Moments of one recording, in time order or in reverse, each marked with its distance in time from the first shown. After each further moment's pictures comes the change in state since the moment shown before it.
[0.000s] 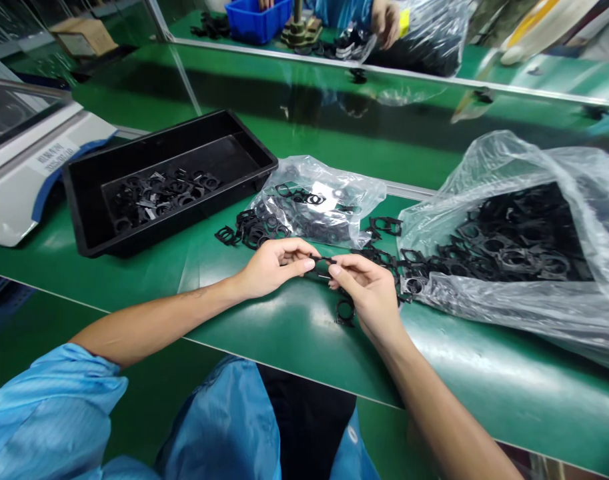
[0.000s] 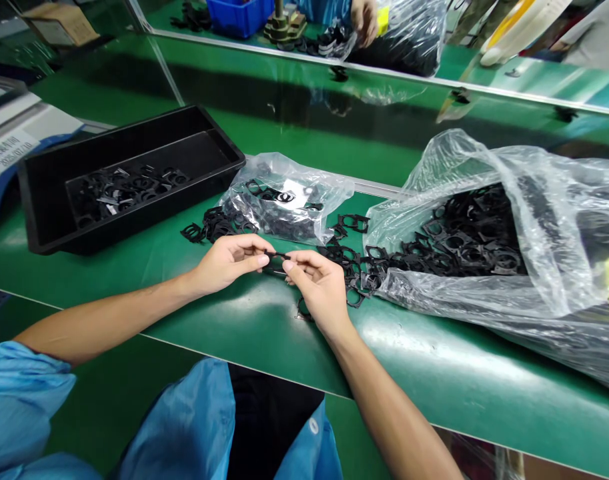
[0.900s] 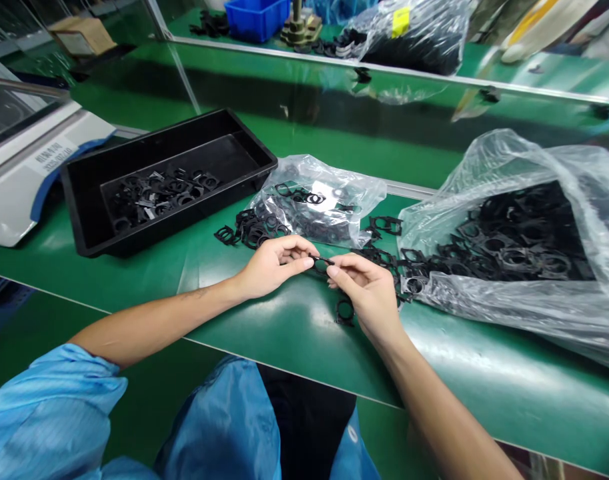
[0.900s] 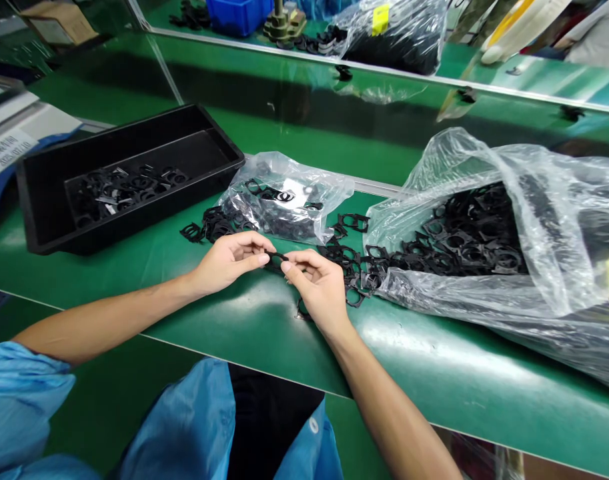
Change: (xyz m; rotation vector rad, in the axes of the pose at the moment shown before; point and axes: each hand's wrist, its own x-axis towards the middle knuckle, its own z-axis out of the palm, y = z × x) left_hand 0.000 -0.003 0.000 0.064 0.027 0.041; right_hand 0.000 0.003 -0.001 -0.030 -0.011 -0.036
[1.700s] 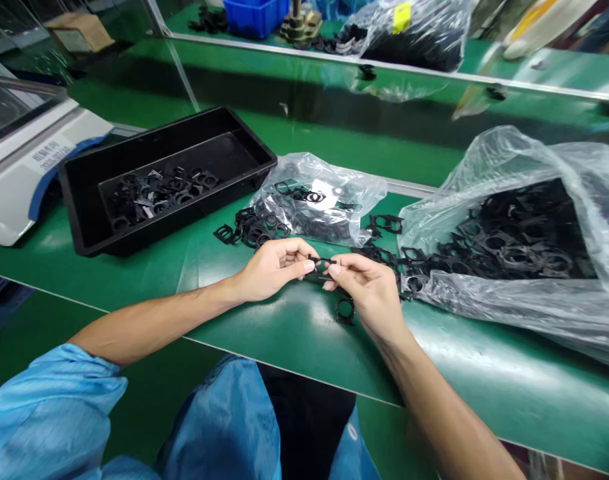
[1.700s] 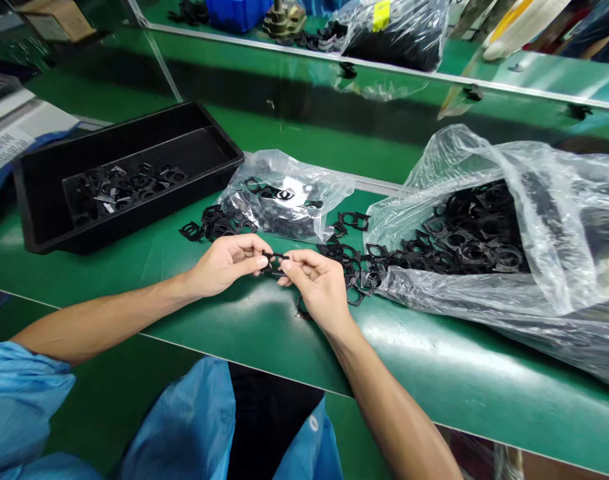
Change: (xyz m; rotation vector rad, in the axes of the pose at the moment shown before) left_hand -0.003 0.003 0.000 -0.114 -0.082 -0.029; right_hand 0.000 -0.003 -0.002 0.078 -0.057 0.051
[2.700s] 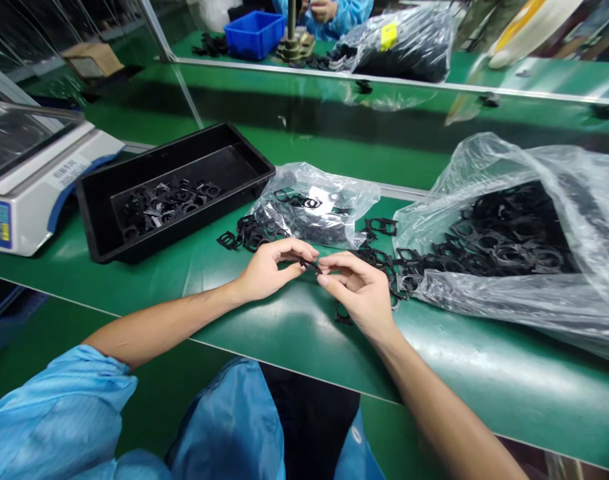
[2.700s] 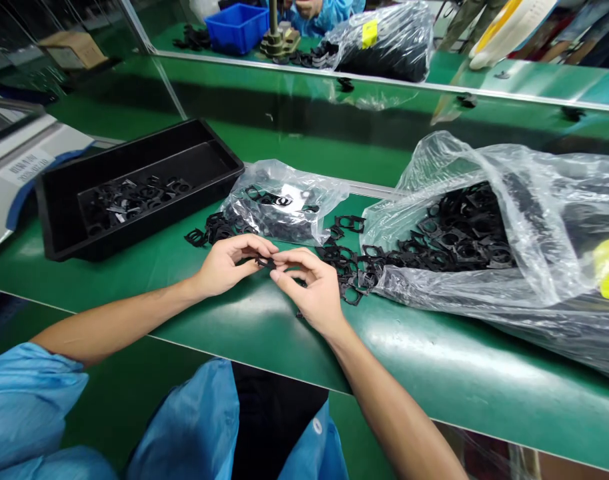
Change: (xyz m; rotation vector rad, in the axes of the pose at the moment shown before) left_hand 0.003 -0.008 -0.002 0.150 0.078 0.279; right_hand -0.003 0.004 0.003 -0.060 -0.060 -0.219
